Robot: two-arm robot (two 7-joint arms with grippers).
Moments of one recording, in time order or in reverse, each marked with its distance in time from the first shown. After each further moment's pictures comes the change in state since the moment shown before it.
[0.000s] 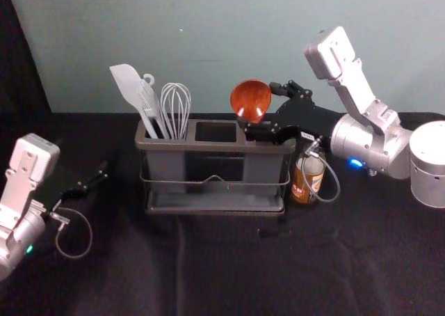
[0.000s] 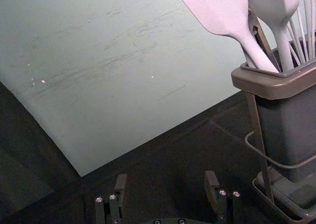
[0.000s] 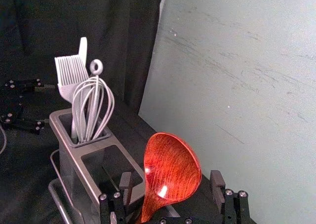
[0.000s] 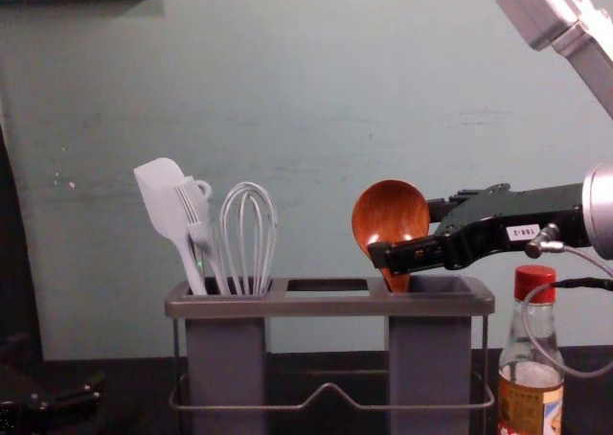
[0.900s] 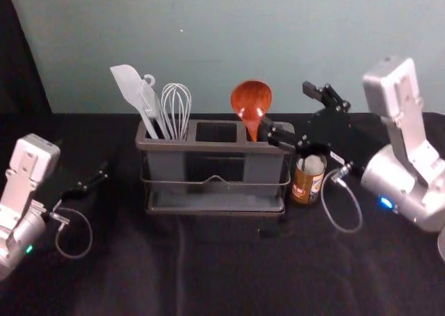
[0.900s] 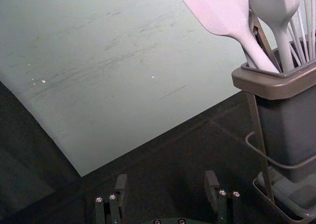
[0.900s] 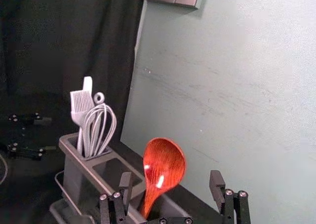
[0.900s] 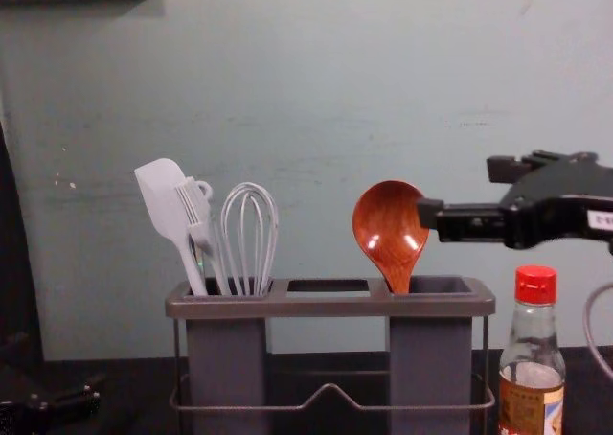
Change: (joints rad) left arm 0.000 0.000 0.000 0.000 0.000 0.000 0.000; right arm -0.292 0.024 0.155 -0.258 -0.006 -0.136 -0.136
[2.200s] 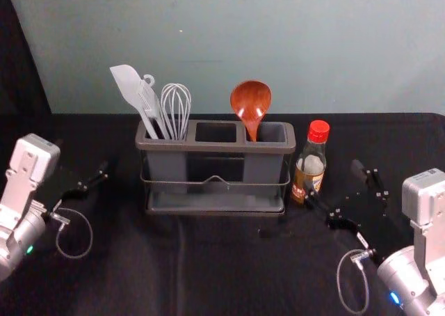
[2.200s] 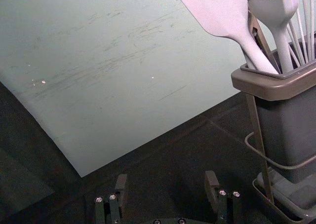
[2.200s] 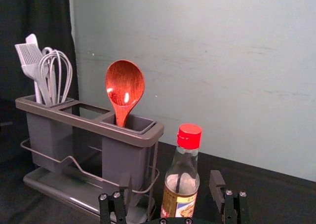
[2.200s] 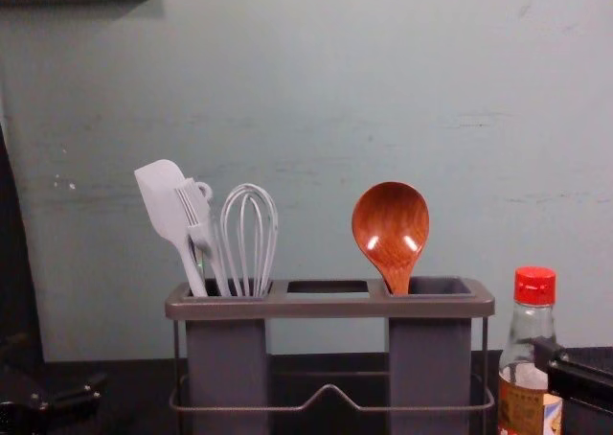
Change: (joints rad) left arm 0.000 0.000 0.000 0.000 0.000 0.000 0.000; right arm -0.396 -0.167 0.145 -0.023 -0.101 -0.221 -0.210
